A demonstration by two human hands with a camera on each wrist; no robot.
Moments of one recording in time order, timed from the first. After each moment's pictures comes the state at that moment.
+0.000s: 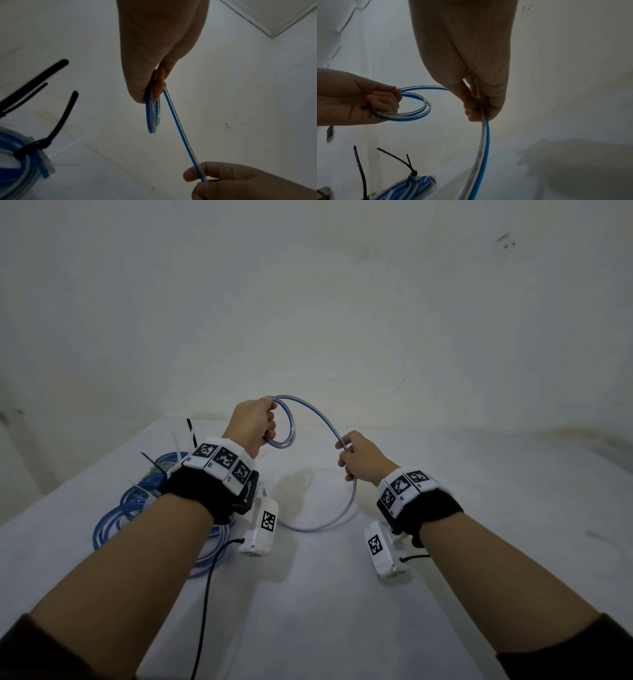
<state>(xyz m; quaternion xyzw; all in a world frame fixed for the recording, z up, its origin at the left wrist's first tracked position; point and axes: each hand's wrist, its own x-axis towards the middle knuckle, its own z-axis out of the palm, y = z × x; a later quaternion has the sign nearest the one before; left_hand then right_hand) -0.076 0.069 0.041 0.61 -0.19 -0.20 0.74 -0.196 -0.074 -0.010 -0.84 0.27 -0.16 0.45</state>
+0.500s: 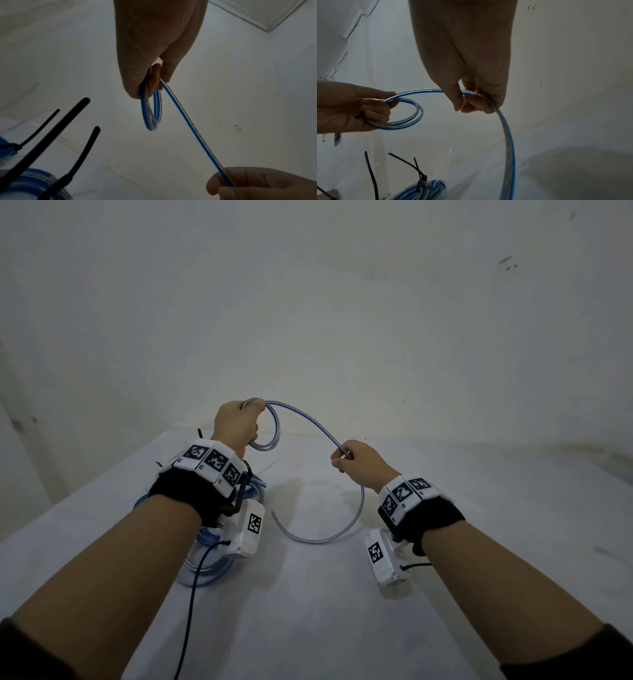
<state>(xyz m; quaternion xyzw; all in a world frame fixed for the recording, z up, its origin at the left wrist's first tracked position) -0.051 0.095 0.050 0.68 -0.21 -0.08 0.70 -0.188 -0.068 -0.003 -0.87 0.22 -0.19 0.39</state>
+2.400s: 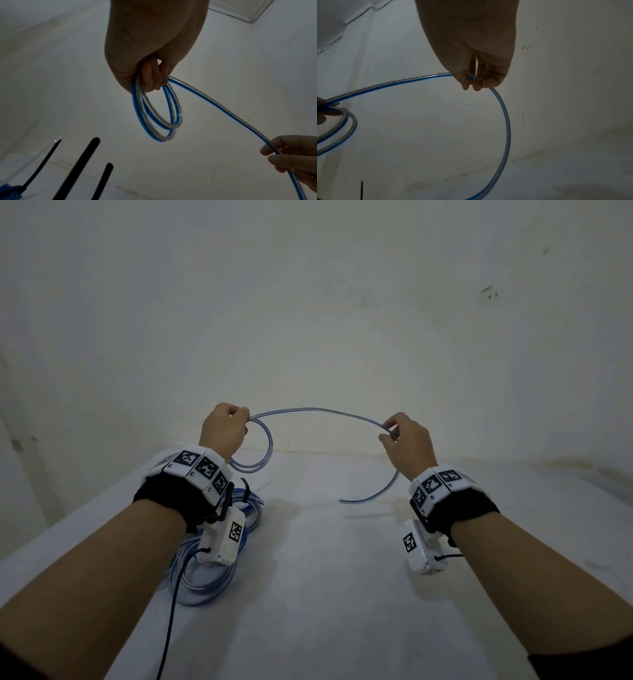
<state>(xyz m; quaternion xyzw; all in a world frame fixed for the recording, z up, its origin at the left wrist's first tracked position) -0.038 0.105 0.067 0.76 -0.23 0.03 0.61 -0.226 -0.114 0.040 -0.84 0.27 -0.42 0.20</state>
